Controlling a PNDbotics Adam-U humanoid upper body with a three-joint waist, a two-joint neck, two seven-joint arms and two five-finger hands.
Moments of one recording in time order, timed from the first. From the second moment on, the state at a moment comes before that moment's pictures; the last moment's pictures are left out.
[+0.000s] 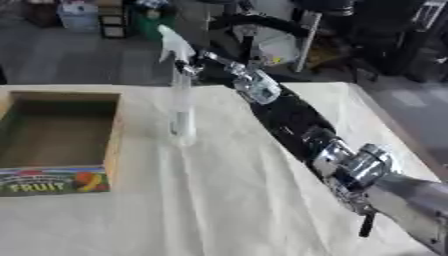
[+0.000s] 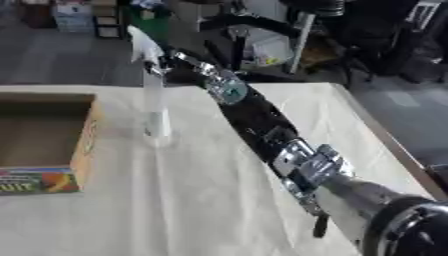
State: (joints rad) left arm -0.36 0.14 0.05 -1.92 -0.05 0.01 0.21; right arm -0.84 -0.59 0.04 -0.83 -0.15 -0.40 0.47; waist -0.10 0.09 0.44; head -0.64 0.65
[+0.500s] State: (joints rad) left arm -0.38 0.13 0.05 -1.92 -0.05 0.01 0.20; right arm -0.84 -0.59 0.04 -0.85 -0.15 -0.39 0.47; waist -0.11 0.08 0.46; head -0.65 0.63
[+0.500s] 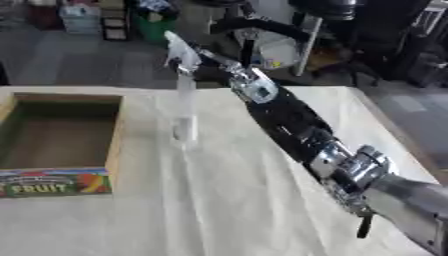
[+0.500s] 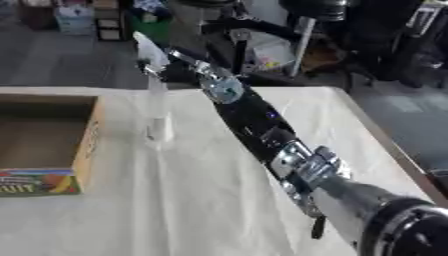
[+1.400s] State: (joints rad) left arm -0.41 0.11 0.05 -1.92 -0.06 0.00 0.19; right arm -0.83 -0.58 0.04 -0.87 -0.20 -0.35 0.49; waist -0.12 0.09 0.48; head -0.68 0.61
